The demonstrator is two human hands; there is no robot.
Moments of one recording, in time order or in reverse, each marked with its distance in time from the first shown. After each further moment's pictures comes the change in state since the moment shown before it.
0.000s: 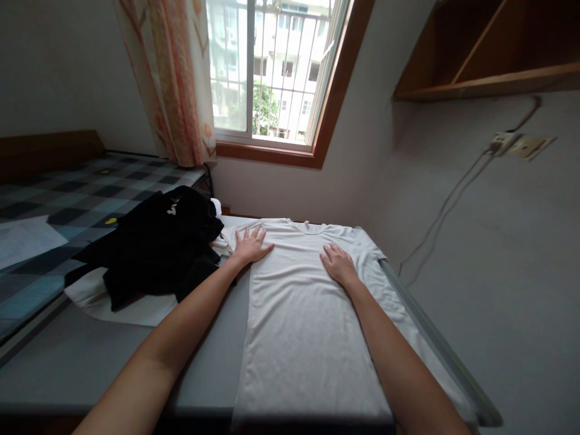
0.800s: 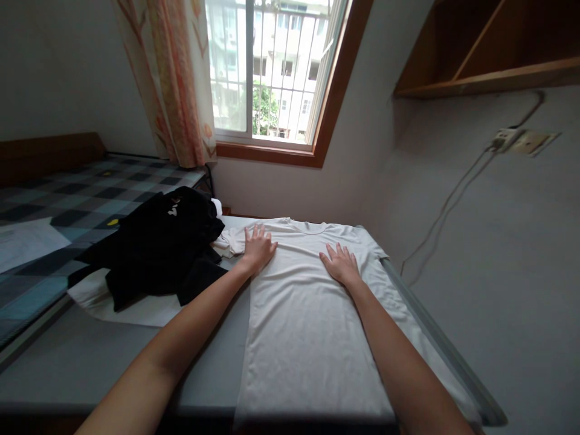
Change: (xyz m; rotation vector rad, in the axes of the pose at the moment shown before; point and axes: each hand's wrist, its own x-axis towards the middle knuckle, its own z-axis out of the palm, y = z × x) left_hand -0.017 0.034 -0.008 0.059 0.207 0.027; right_hand -0.002 -0.006 -0.004 0.001 -0.154 0.163
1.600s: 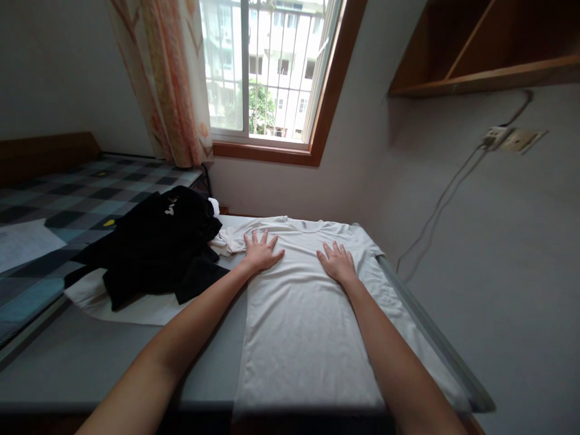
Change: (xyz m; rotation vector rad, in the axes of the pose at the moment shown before) left_hand -0.005 0.009 0.008 -0.065 -0.234 0.013; right_hand -0.006 -0.001 -0.001 0.006 0.007 -0.001
